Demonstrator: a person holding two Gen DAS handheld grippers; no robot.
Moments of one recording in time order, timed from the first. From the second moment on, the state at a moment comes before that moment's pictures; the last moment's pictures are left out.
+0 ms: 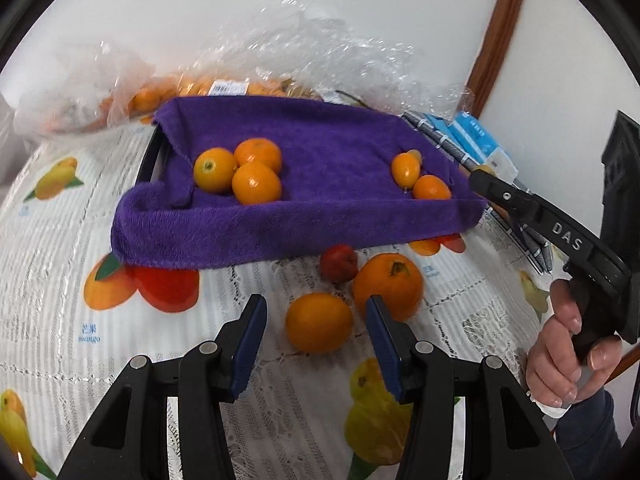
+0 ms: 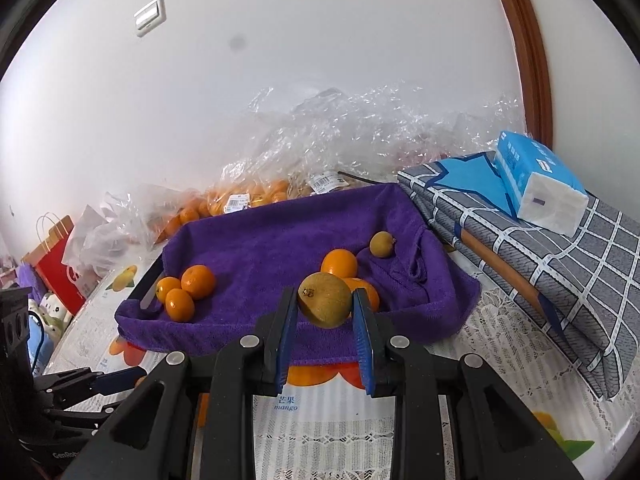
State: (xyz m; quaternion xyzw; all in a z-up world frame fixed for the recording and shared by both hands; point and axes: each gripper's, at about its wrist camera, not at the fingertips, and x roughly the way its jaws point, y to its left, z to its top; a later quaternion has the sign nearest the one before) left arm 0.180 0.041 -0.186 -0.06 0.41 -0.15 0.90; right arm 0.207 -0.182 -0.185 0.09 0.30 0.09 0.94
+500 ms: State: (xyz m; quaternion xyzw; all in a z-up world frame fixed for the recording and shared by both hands) left arm 0.175 0.068 -0.169 -0.12 0.36 -0.13 0.92; right arm 0.207 -0.195 -0.181 0.11 0.29 0.06 0.95
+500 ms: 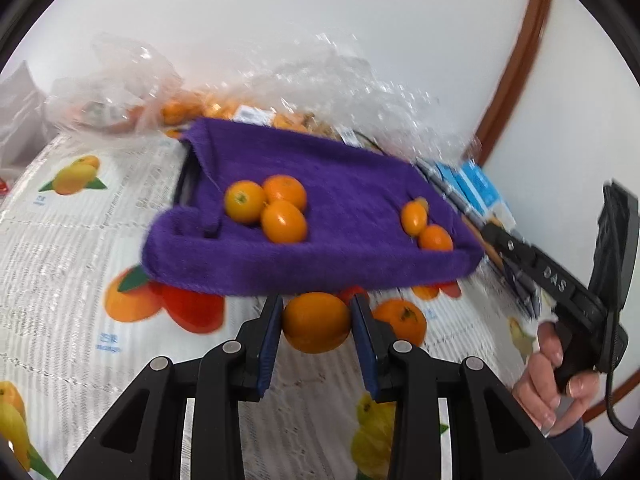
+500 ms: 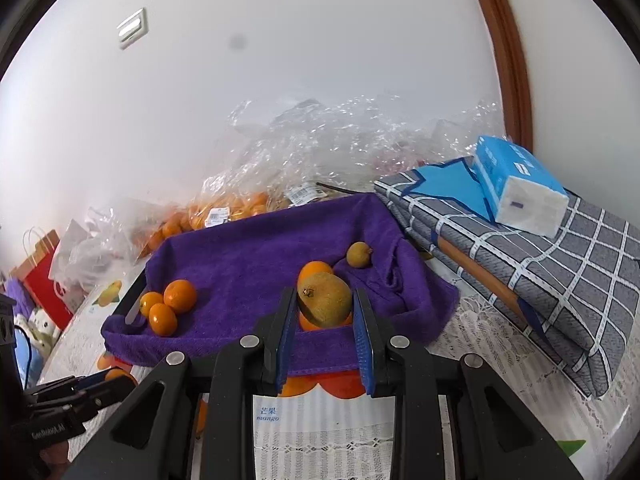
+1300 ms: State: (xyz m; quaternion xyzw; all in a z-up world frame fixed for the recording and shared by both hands) left arm 0.185 0.093 -0.176 -0.21 0.36 -0.09 0.91; right arm 0.210 -0.192 -0.186 0.10 0.30 0.04 0.95
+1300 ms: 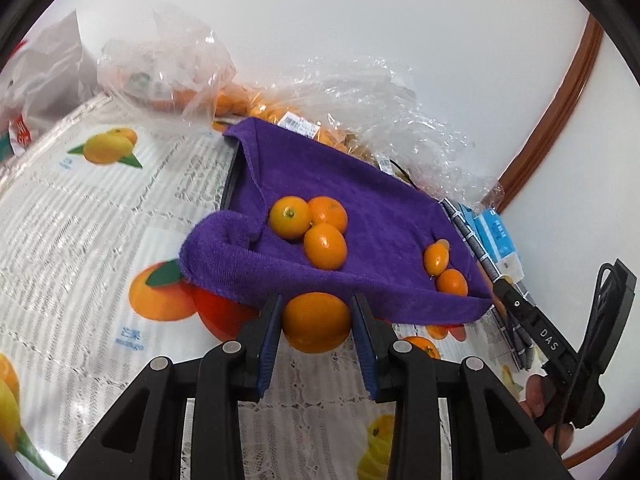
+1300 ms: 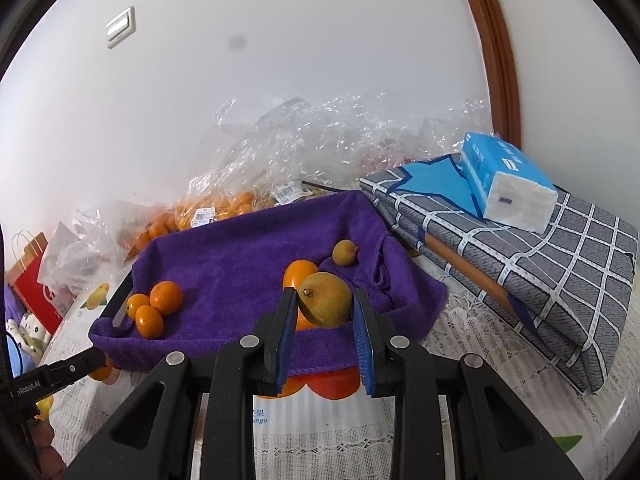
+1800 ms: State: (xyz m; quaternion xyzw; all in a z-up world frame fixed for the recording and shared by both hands) left arm 0.180 0.098 -0.171 -0.20 0.34 -0.06 0.91; right arm 0.213 -0.198 -0.189 0.12 0.31 0.03 0.94
